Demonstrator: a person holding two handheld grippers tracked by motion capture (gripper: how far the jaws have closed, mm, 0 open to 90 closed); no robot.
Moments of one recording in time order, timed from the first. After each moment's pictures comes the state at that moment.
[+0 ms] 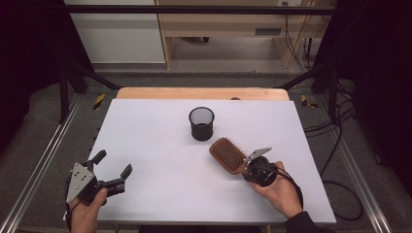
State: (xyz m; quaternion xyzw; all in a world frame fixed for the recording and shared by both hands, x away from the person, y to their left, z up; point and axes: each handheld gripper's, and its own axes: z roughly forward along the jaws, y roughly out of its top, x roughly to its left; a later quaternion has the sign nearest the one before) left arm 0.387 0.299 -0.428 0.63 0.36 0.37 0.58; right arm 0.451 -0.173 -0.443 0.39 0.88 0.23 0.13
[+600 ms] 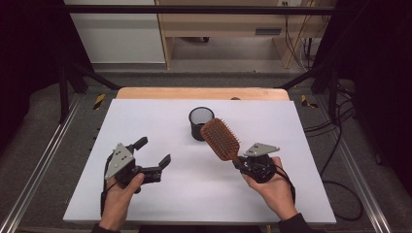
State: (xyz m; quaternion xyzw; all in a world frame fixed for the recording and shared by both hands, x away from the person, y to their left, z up) left arm 0.421 0.201 -0.389 0.67 0.32 0.27 0.61; right arm 0.443 -0.161 -0.413 0.37 0.83 0.39 0.18
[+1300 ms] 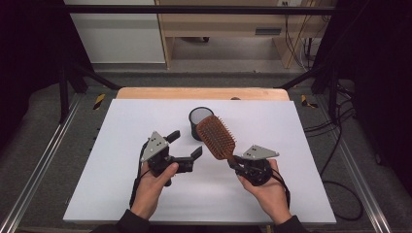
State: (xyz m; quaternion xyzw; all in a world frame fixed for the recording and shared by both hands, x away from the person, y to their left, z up) left arm 0.445 0.131 -0.384 0.67 0.34 0.20 0.63; right arm 0.435 -0.150 -0.414 0.36 0.81 0.43 0.20
